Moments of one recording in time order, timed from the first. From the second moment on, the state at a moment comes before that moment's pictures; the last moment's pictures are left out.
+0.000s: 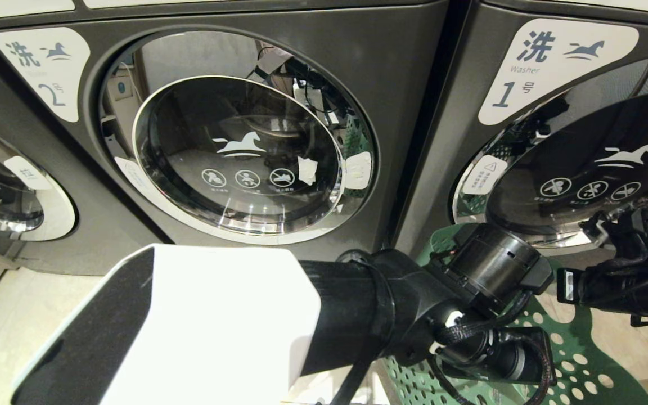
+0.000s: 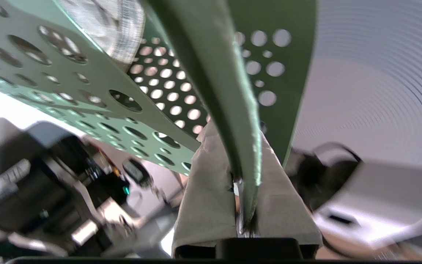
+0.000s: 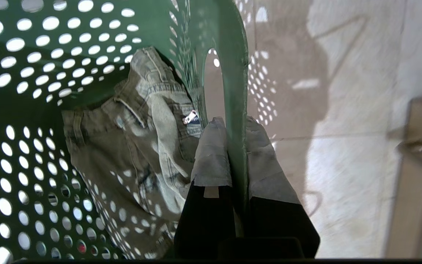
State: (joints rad) left arm -1.16 2.32 -1.93 0.34 -0.26 -0.74; right arm -0.12 1.70 -0.75 -0.23 0.10 0.12
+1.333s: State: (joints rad) left arm -1.05 2.49 -1.92 0.27 -0.06 -0.74; right arm 0.05 1.99 -0.89 -0.29 0.09 -0.08
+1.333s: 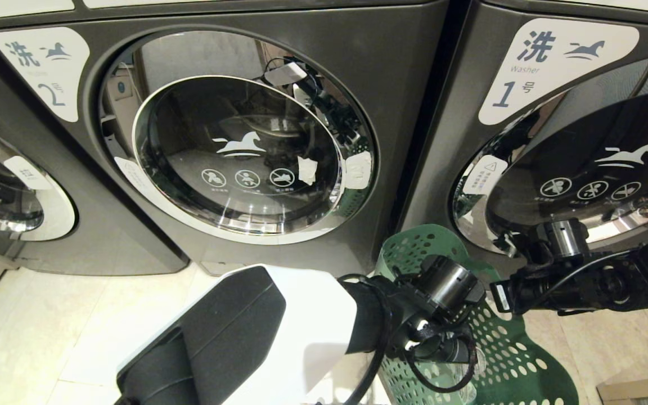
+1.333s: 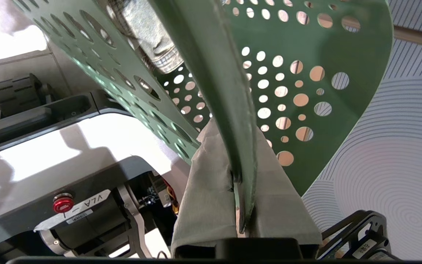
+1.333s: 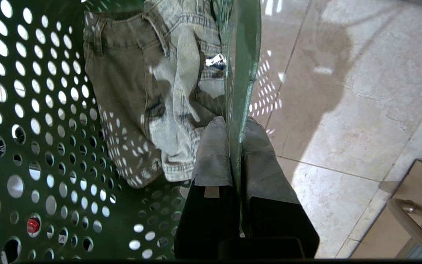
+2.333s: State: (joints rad) left arm -1.05 2.55 -1.93 0.24 -0.06 -0.74; right arm 0.08 2.08 -0.81 -0.39 0.10 -0.08
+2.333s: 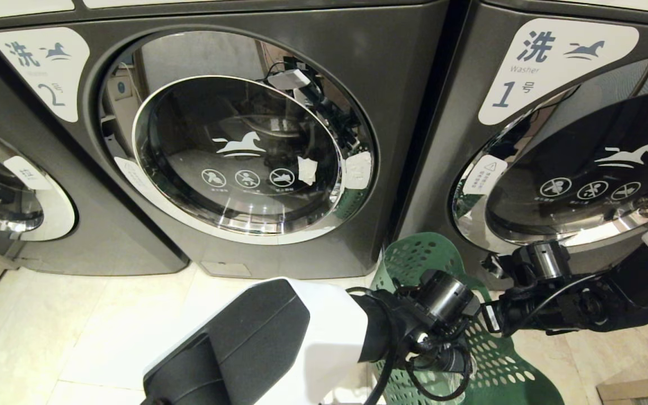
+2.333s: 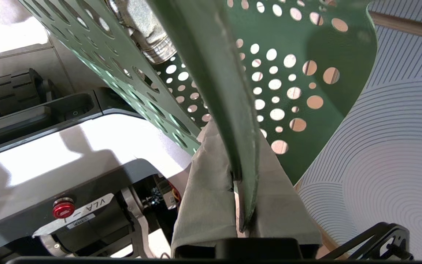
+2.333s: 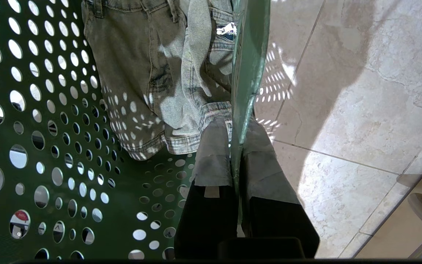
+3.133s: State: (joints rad) left arm -1.05 2.55 -1.92 0.23 -0.03 -0.77; right arm 0.08 2.10 -0.81 -0.39 0.10 -0.08
